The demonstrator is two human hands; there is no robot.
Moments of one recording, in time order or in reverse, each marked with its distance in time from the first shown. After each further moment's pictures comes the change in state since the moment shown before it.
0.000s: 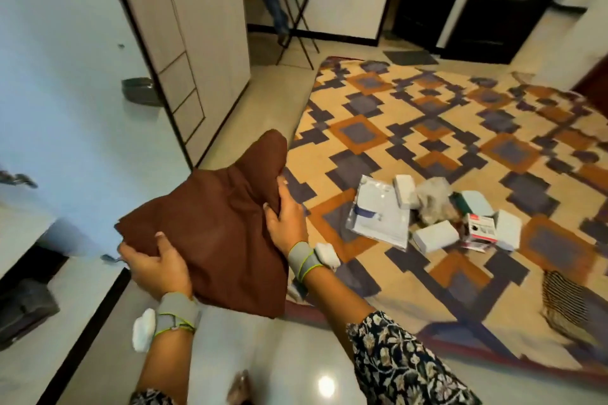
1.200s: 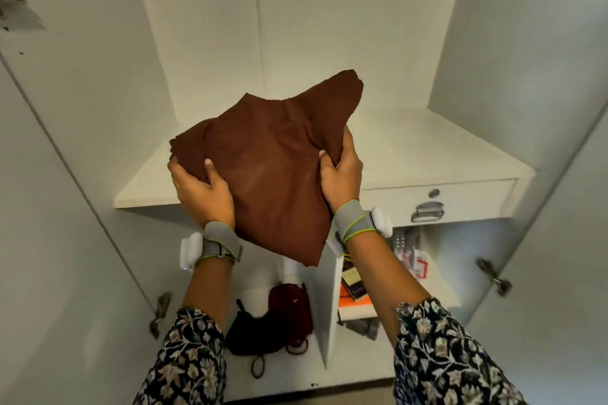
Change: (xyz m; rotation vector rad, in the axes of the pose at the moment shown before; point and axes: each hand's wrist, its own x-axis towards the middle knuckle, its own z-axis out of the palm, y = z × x) left_hand 0.460 0.021 -0.624 0.071 1.185 0.325; right_hand -0.152 -0.559 0.630 0.638 -0.726 -0.593
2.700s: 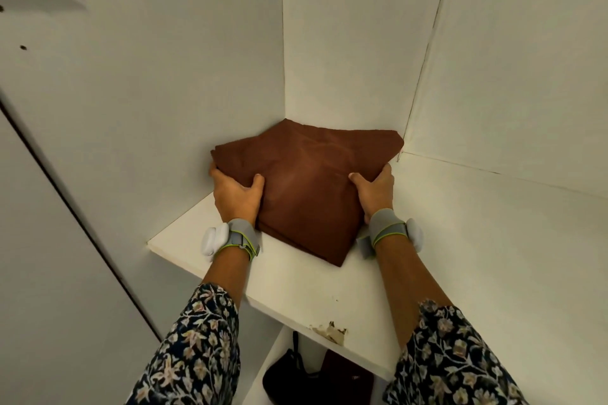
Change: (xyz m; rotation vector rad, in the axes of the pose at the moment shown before) left_hand 0.195 -0.153 0.105 0.436 0.201 -0.223; right_hand 0.207 0.160 0.280 0.088 -0.469 0.399
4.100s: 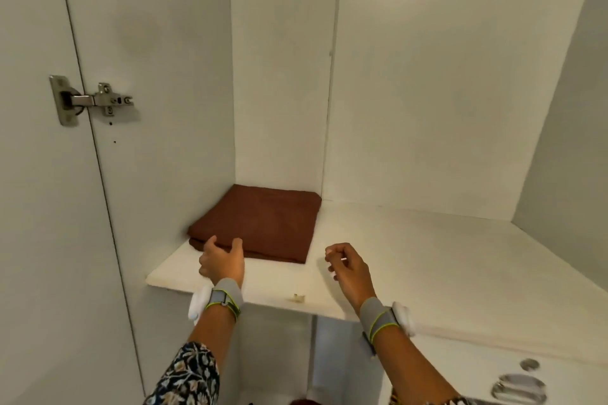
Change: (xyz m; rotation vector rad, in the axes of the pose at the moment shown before) left_hand -0.103 0.039 -0.102 -0.139 -0.306 -0.278; right_hand -0.227 -0.024 -0.119 -0.078 -0.042 -0.159
